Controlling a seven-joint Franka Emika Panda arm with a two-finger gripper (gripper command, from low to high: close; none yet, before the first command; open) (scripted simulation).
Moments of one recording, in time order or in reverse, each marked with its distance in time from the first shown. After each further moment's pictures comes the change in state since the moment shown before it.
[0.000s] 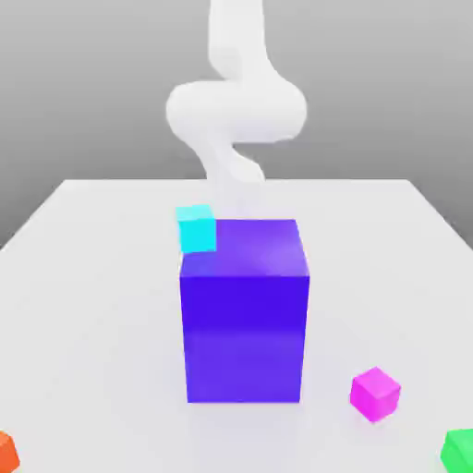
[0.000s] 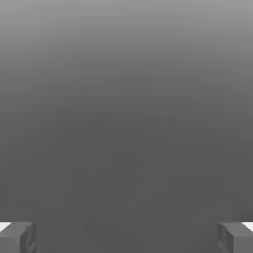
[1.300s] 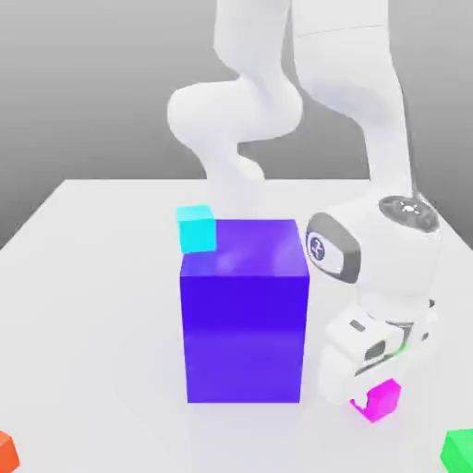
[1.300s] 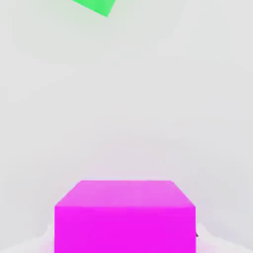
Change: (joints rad) arm 0.316 1.026 0.091 -0.259 -0.148 0.557 0.020
